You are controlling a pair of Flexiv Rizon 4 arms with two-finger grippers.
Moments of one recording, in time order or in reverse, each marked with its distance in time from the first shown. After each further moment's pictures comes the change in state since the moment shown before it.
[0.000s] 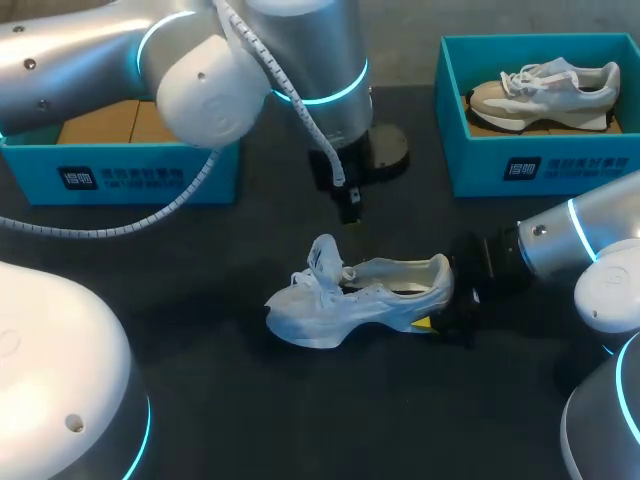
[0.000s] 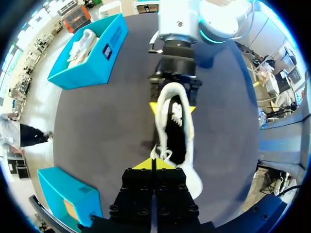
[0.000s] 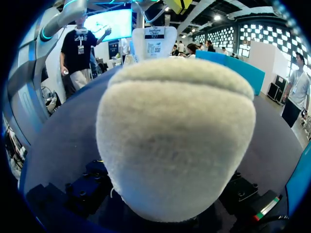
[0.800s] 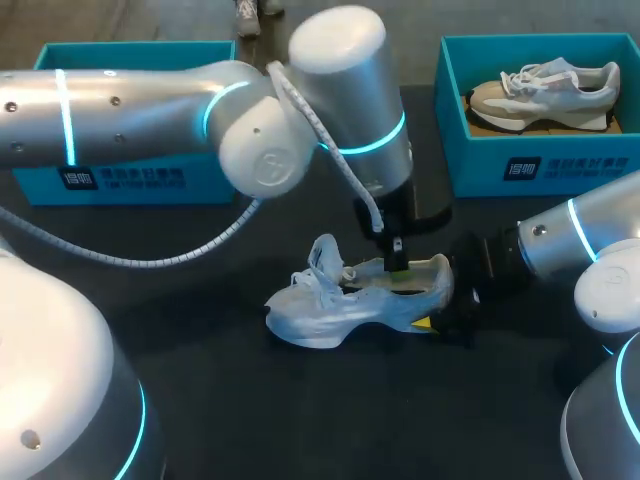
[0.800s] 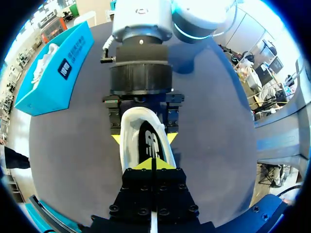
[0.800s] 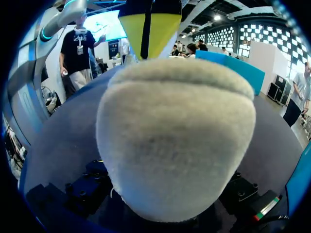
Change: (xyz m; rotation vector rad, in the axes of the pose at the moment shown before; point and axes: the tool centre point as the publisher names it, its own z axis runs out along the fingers) left arm 0.042 -0.050 0.092 0.073 0.158 0.129; right arm 0.000 0.000 0.000 0.000 0.000 0.000
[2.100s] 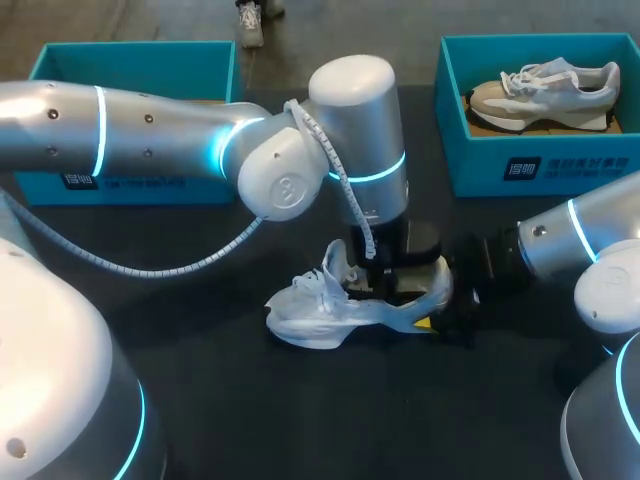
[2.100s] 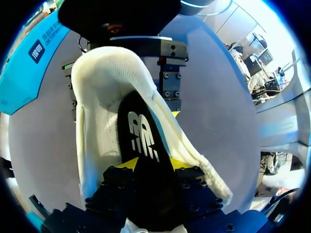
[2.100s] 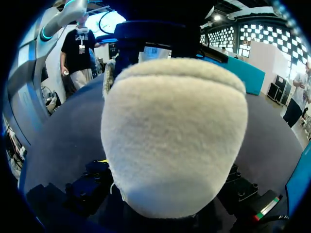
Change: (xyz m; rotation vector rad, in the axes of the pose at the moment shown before) left arm 0.009 0.033 0.064 -0.072 0.129 0.059; right arm 0.000 0.000 0.000 0.000 -0.001 -0.001
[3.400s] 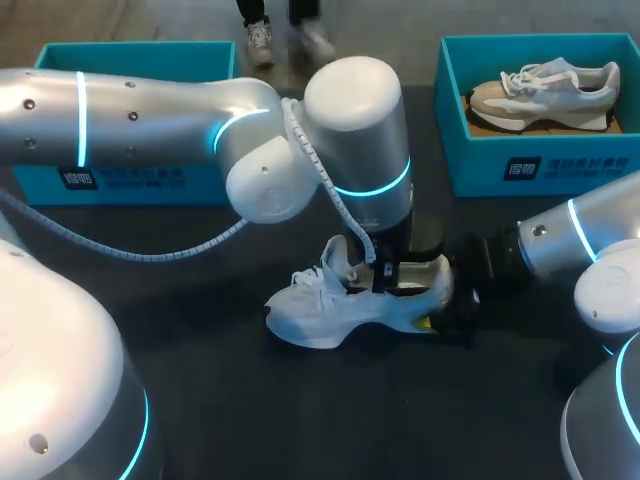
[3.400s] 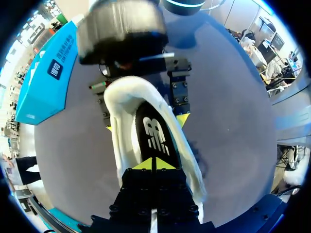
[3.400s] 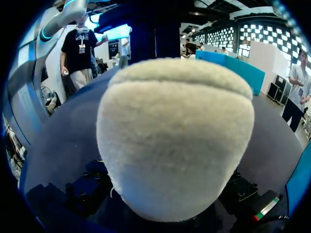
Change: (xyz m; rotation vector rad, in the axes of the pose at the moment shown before) left arm -0.013 -0.007 -0.042 -0.016 -0.244 0.062; right arm 0.000 0.000 0.000 0.000 0.000 0.001
